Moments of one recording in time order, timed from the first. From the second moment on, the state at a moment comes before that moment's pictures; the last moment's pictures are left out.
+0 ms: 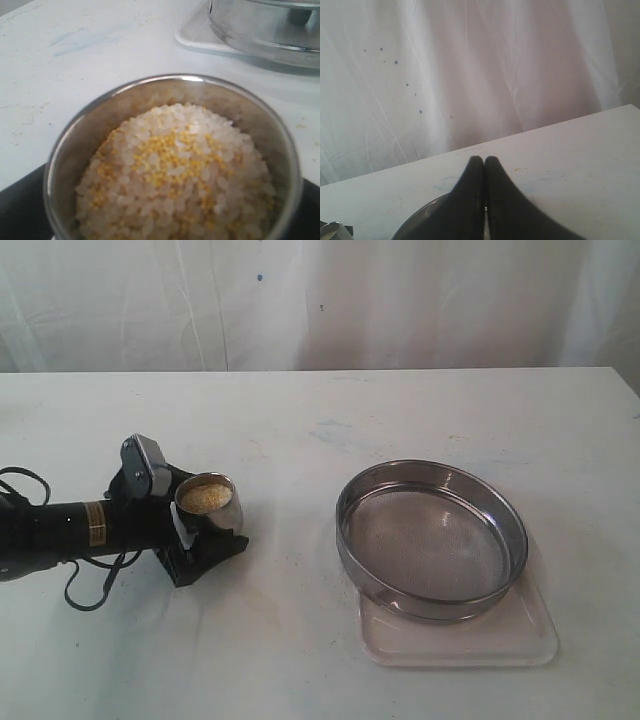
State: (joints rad) left arm 0.00 2.14 -0.87 1.07 -1.03 -0.21; right arm 0.13 0.00 0.00 0.10 -0.02 0.20
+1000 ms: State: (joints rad) left arm -0.01 2.14 -0.88 1.09 -1.03 -0.21; right arm 0.13 0.00 0.00 0.10 -0.02 0.20
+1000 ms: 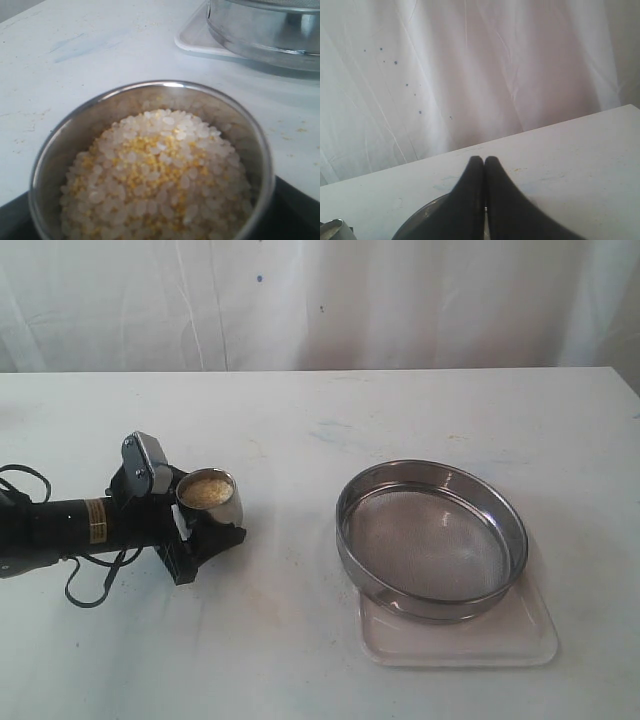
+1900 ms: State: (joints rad) left arm -0.05 1.91 -0.88 1.18 -0.99 -0.36; right arm 0.13 0.00 0.00 0.10 -0.02 0.20
